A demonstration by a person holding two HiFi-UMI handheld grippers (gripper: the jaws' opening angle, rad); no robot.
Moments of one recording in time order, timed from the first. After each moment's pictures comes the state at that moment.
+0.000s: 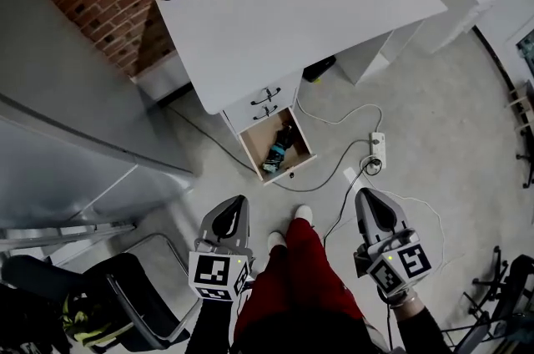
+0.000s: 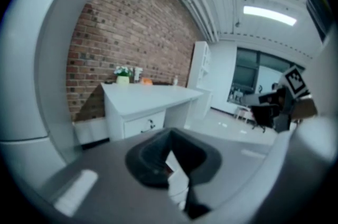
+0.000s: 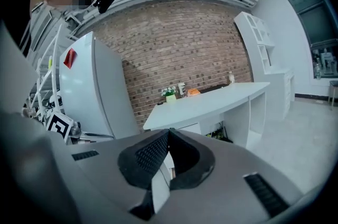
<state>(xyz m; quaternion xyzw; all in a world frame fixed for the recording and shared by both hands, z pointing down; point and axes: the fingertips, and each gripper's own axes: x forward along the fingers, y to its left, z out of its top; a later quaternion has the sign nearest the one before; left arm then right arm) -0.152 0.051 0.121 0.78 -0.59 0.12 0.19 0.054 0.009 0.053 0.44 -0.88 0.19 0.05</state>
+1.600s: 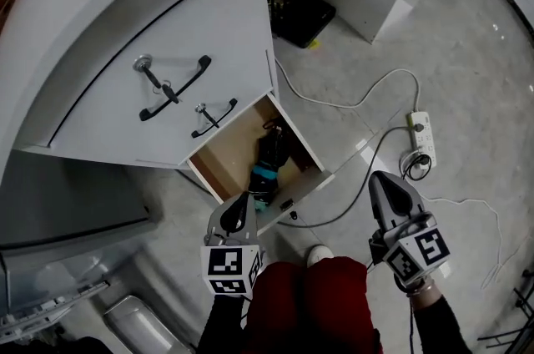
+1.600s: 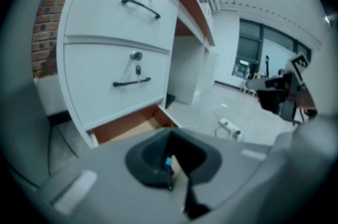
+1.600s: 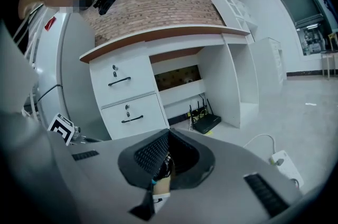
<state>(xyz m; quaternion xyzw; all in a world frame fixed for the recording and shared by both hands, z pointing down) -0.105 -0.150 0.595 0.77 -0.56 0.20 0.22 0.124 -0.182 0.513 0.49 -0.85 0.20 0.08</state>
